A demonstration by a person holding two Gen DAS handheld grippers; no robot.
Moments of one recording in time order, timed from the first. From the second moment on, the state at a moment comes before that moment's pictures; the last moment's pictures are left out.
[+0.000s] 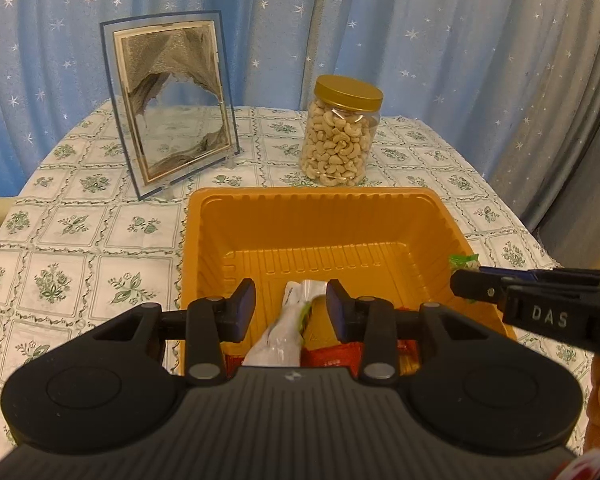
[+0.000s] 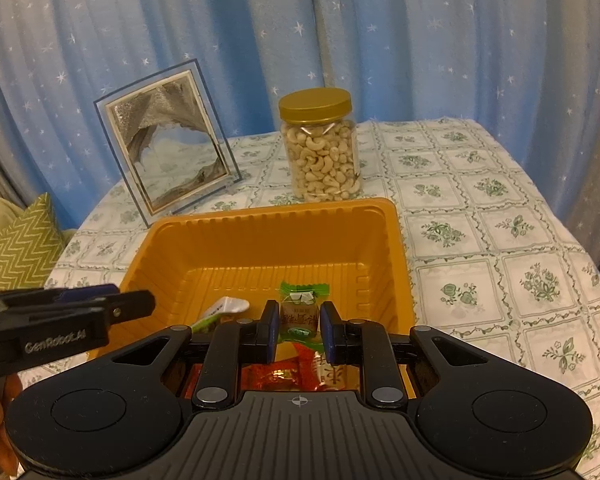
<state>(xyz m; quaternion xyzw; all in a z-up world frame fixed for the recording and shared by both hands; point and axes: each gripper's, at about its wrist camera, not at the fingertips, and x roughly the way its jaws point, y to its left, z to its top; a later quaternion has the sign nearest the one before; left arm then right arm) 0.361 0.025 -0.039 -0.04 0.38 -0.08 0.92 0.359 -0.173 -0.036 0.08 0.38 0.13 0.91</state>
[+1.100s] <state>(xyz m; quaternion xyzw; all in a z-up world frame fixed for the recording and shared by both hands) 0.203 0.026 -0.007 -0.06 0.37 -0.05 0.92 0.207 -0.221 -0.012 0.15 0.36 0.08 0.92</state>
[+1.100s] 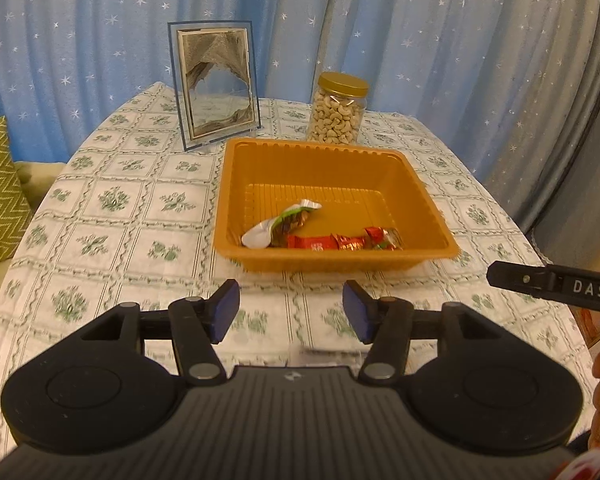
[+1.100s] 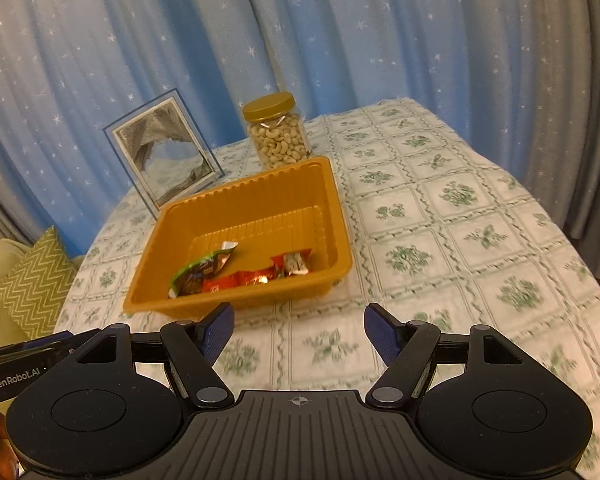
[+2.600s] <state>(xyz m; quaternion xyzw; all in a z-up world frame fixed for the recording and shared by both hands) 0.107 0.046 -0.028 -0.05 0.41 -0.03 0.91 0.110 -0.202 -0.041 0.09 0.41 0.09 0.90</state>
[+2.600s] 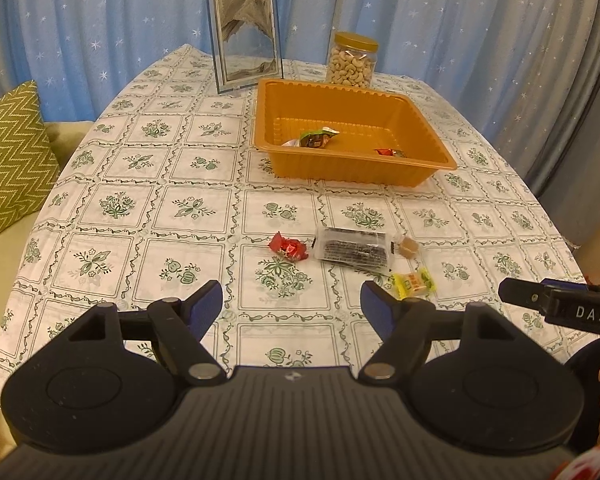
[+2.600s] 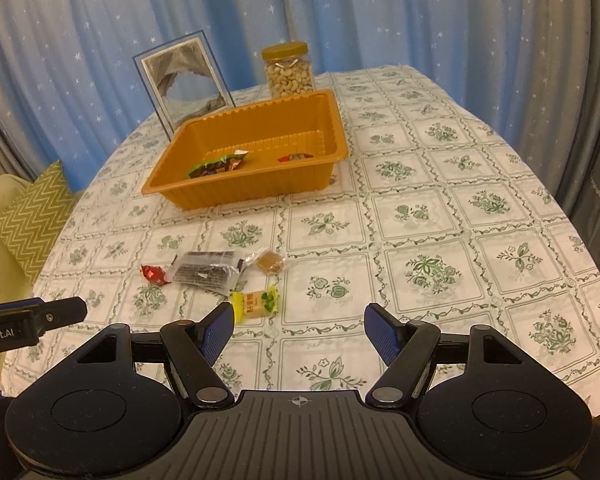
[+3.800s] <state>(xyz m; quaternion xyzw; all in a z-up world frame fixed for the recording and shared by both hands) 0.176 0.060 -0.085 -0.05 0.45 -0.05 0.89 0.167 -0.131 -0.124 -0.01 0.40 0.13 0.91</state>
